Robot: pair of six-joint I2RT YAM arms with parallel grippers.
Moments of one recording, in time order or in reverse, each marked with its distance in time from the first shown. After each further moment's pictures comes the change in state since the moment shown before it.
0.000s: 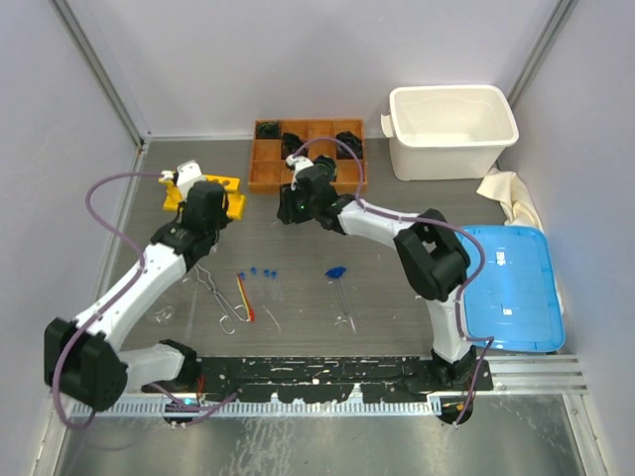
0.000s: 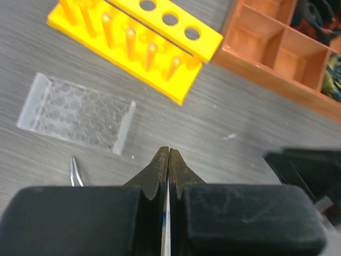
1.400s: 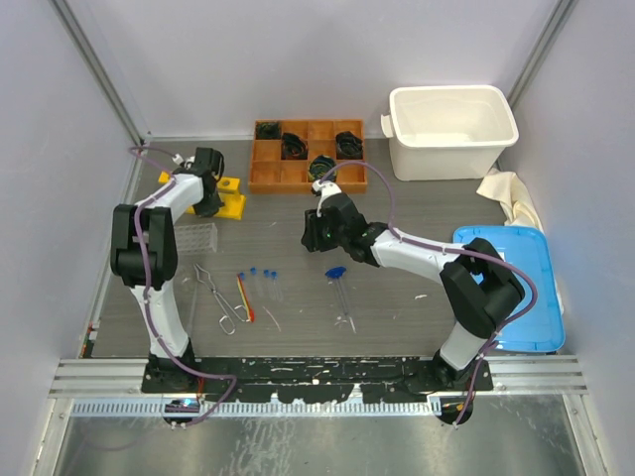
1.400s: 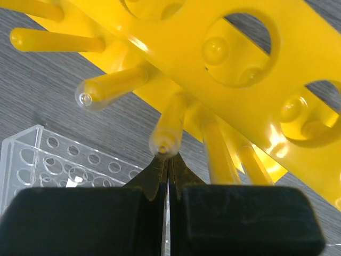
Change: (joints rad) left arm 0.299 0.836 0.553 -0.232 0.167 0.114; right arm 0.025 -0.426 -0.472 0.023 0.066 0.048
